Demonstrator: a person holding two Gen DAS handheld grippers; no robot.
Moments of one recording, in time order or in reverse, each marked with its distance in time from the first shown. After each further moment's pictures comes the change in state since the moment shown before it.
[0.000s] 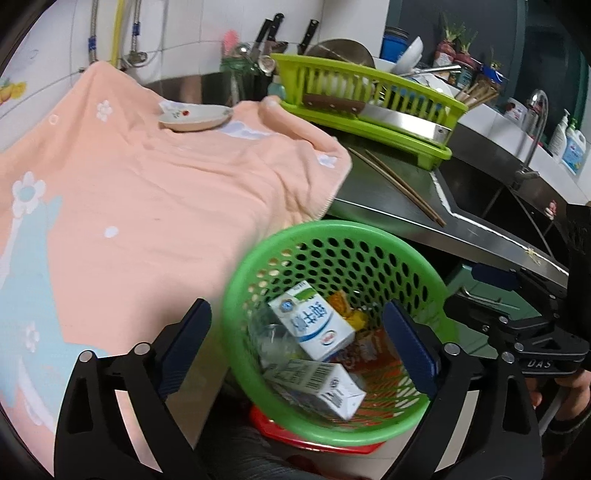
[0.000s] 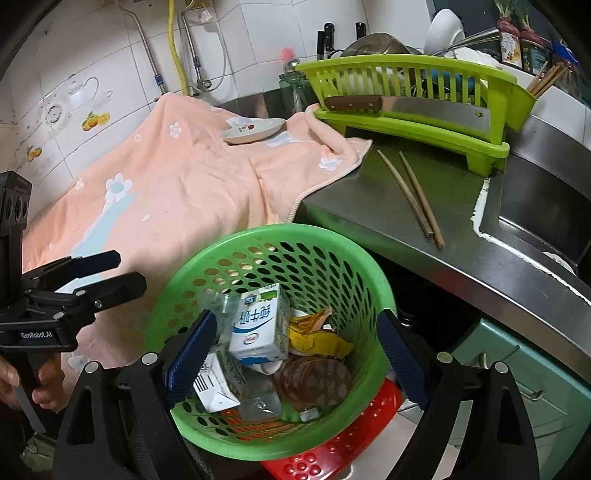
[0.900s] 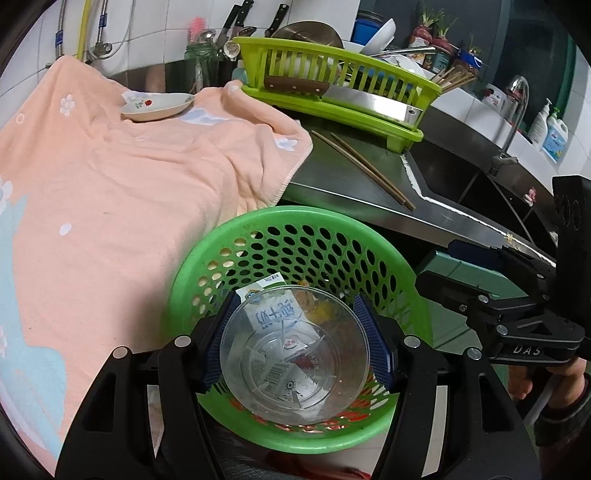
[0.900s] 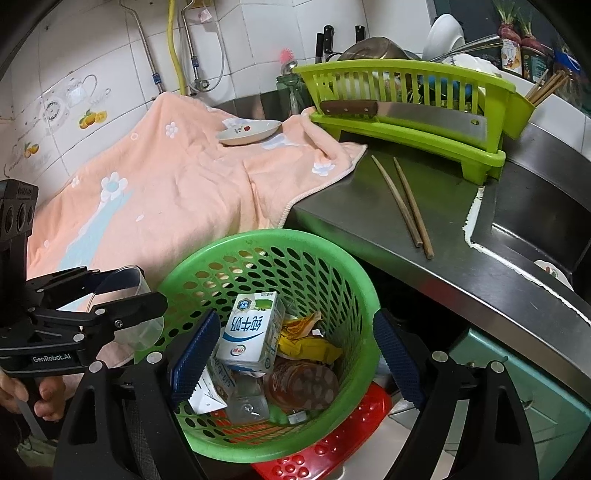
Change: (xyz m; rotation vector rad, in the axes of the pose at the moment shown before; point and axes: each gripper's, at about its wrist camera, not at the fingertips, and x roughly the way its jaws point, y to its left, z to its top) left arm 0.022 -0.031 -0.001 0.032 0.058 -0.114; right arm -0.003 -0.008 0.004 -0.018 -0.005 -0.029
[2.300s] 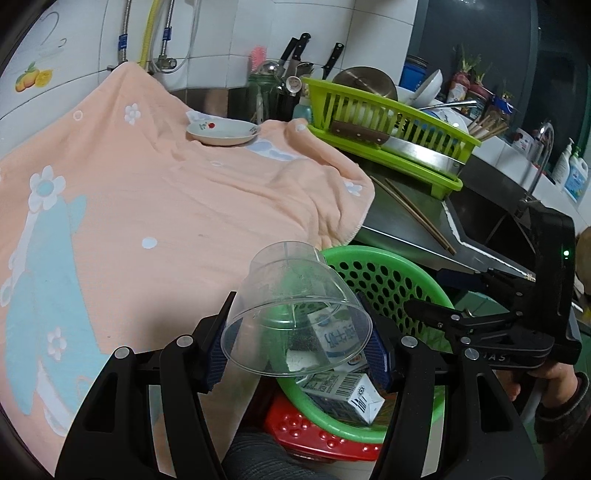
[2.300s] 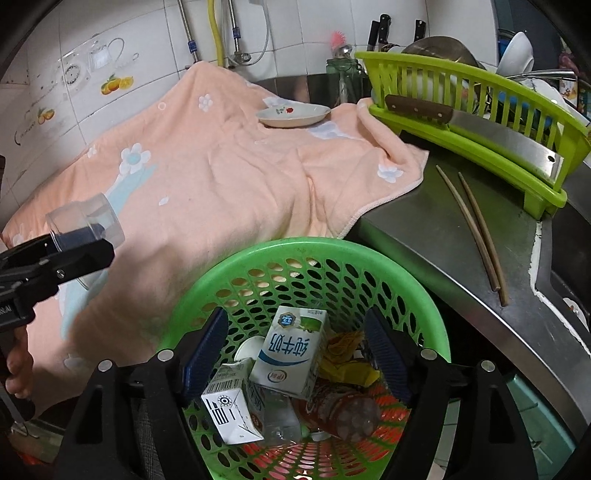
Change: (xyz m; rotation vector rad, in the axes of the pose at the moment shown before) left arm -0.052 0.064 0.008 -0.086 -0.116 0.107; right arm 0.046 0.055 0.030 -0.117 0.066 0.064
